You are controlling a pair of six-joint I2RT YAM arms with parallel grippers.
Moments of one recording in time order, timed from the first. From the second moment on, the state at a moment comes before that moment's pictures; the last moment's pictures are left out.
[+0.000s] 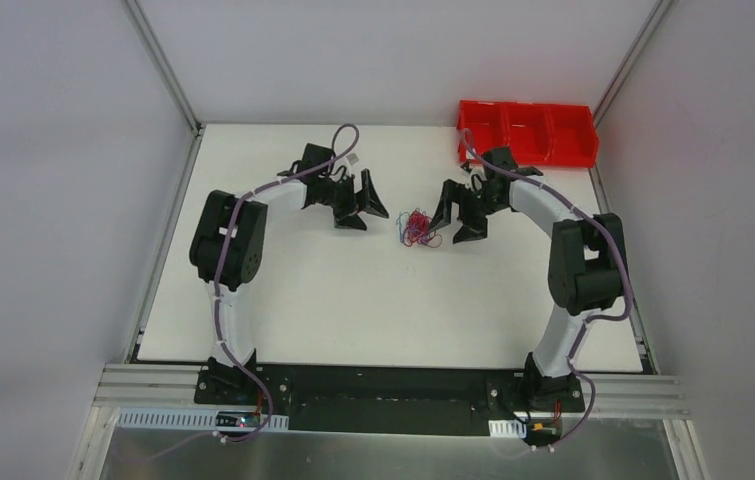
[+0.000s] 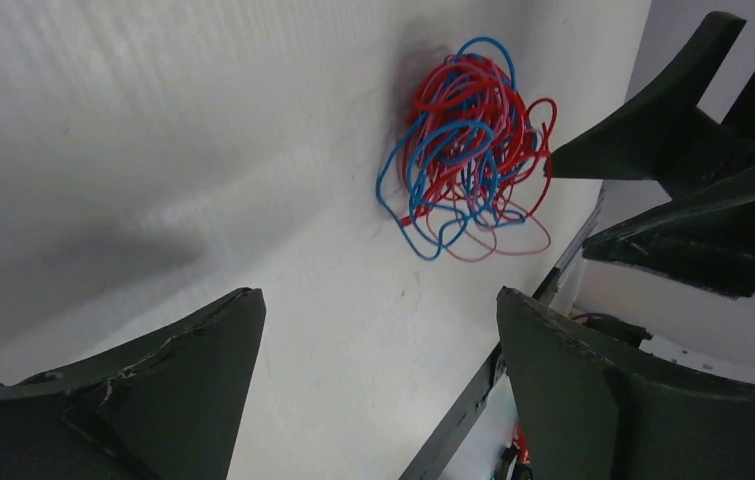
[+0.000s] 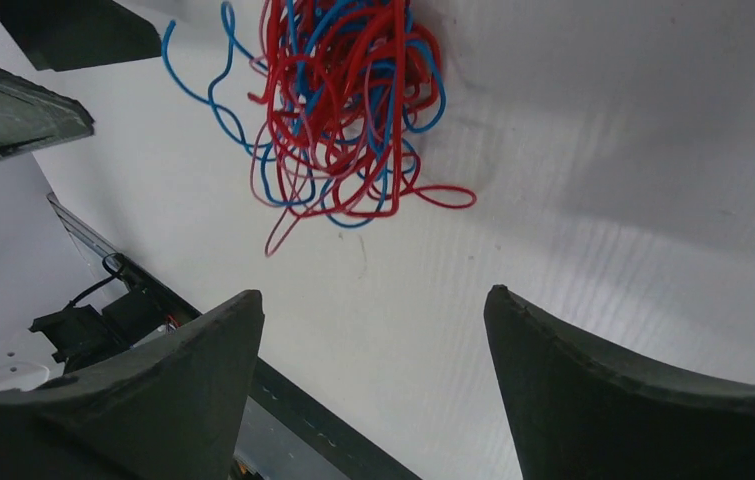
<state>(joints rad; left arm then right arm) -0.30 1.99 1.36 -0.29 0.73 -0.57 0.22 1.82 1.33 -0.72 -0.57 0.32</state>
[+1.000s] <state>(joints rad) -0.34 1.96 1.25 -0.04 0.82 -0.73 0.23 1.84 1.28 -0.61 -0.49 0.38</state>
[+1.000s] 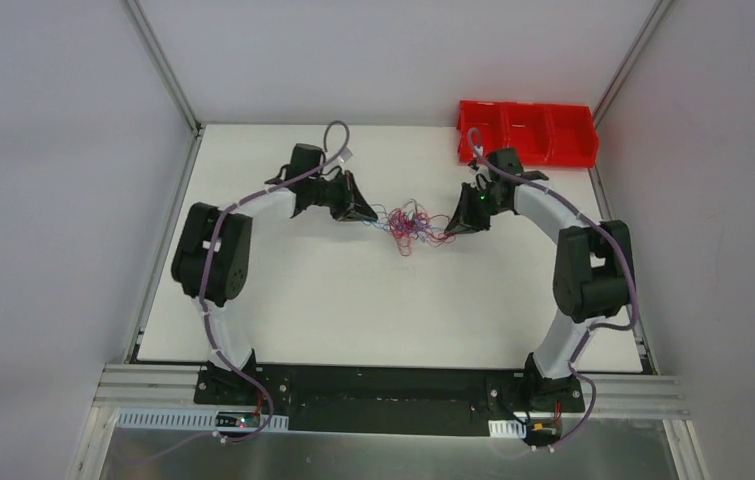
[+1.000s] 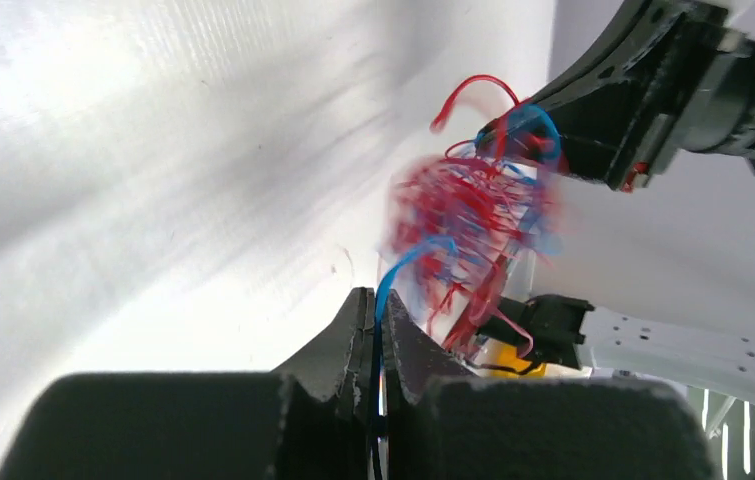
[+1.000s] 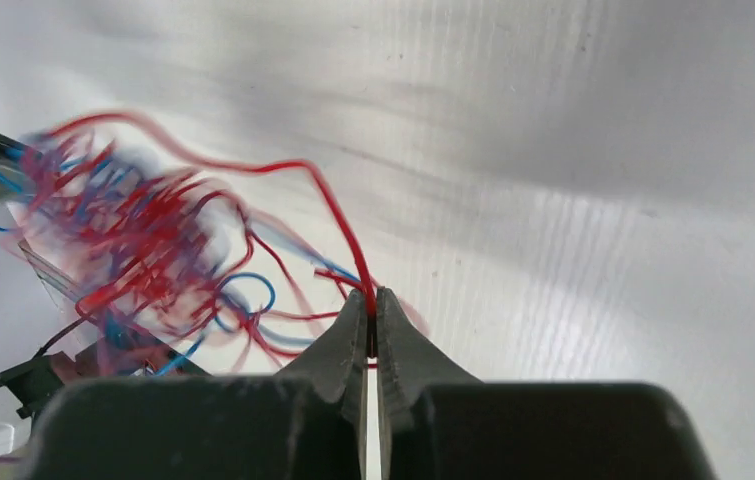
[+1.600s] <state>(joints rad) 0.13 1.55 1.10 -0.46 0.81 -0.40 0.00 1.58 1.28 -0.87 -0.42 0.17</state>
